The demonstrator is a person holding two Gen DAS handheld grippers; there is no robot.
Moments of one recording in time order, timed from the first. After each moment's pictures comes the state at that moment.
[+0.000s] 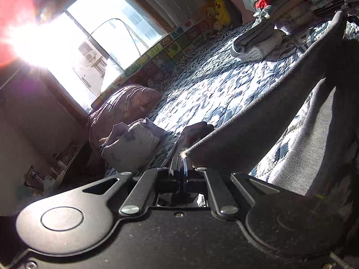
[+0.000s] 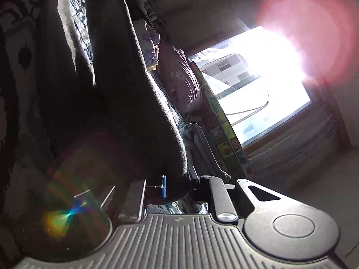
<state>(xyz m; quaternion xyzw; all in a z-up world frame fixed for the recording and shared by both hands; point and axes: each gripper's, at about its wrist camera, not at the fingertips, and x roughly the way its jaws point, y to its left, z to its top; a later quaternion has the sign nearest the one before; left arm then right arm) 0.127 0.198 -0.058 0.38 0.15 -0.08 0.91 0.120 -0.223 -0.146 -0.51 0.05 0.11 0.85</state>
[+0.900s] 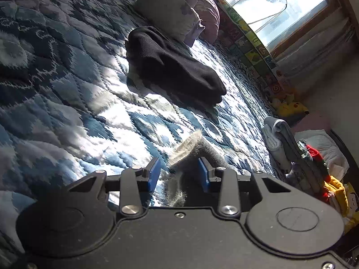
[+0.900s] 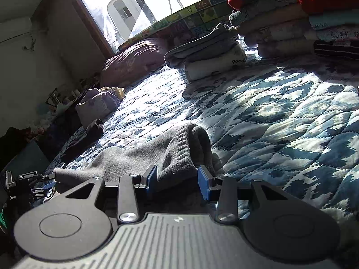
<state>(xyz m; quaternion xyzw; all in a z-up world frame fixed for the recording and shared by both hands) 0.177 0.297 -0.148 -0.39 0.30 -0.05 0.87 0.118 -0.337 -0.143 0.28 0.28 0.14 0.91</state>
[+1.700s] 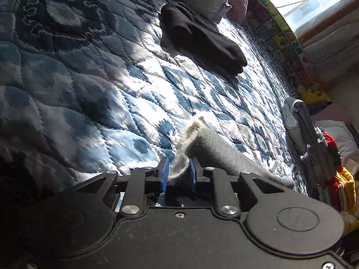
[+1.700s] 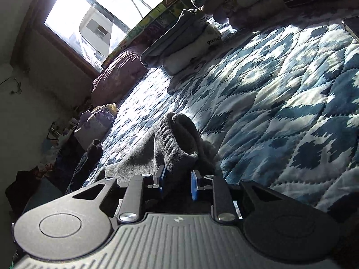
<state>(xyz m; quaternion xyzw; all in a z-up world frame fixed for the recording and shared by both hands) 0.117 0.293 -0.147 -0.38 0.38 0.00 0.84 0.134 -0.341 -0.171 0.37 0.29 0.12 0.88</state>
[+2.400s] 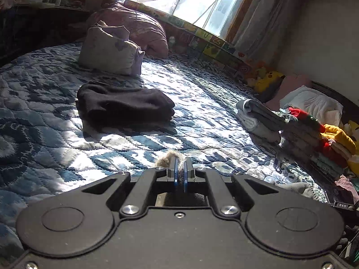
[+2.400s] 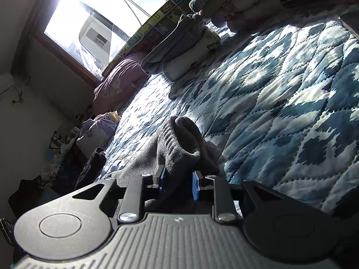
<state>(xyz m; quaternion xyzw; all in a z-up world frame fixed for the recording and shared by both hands) 0.138 0.248 -0.085 -0.15 0.27 -0.08 0.95 0.133 -0.337 -0.172 0.38 0.28 0.12 0.88</state>
